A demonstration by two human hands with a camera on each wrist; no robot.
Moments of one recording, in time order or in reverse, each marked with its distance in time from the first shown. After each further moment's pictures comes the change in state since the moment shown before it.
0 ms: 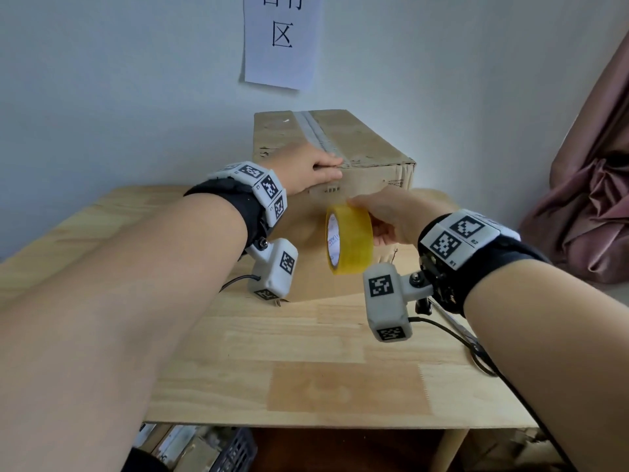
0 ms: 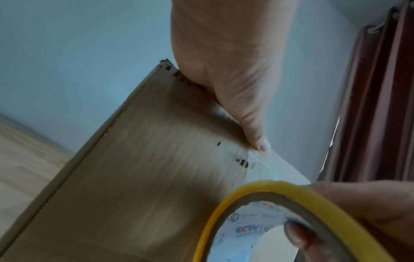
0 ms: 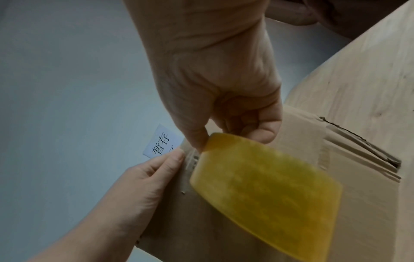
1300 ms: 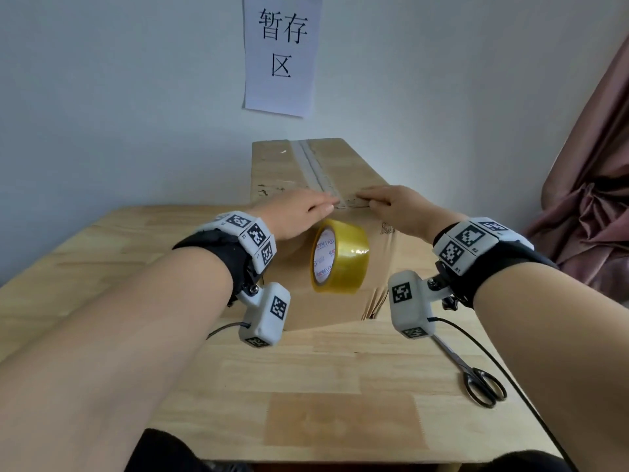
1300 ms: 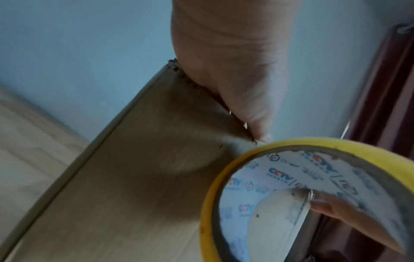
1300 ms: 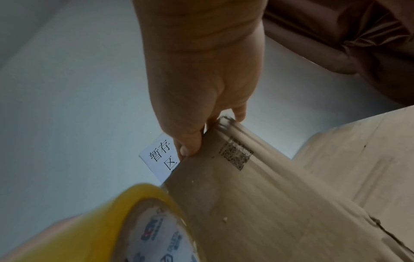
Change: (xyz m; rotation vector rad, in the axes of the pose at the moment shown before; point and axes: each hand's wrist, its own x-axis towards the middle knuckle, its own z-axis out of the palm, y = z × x) left_hand -0.007 0.001 -0.005 0.066 -0.144 0.000; right_hand 0.045 -0.013 -0.061 -0.573 0.104 -0.564
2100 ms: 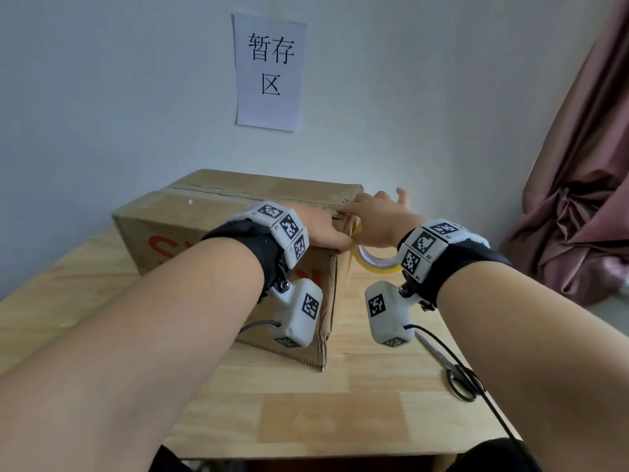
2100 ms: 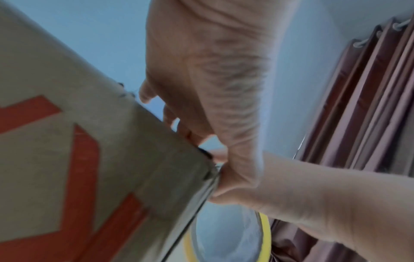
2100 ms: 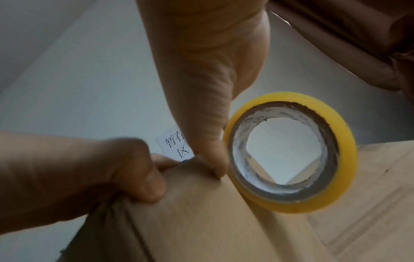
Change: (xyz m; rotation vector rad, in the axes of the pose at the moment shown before) left_hand 0.001 0.079 -0.023 0.005 -0.328 -0.172; right_hand -0.029 -0.034 -0.011 -0.625 -0.095 0.024
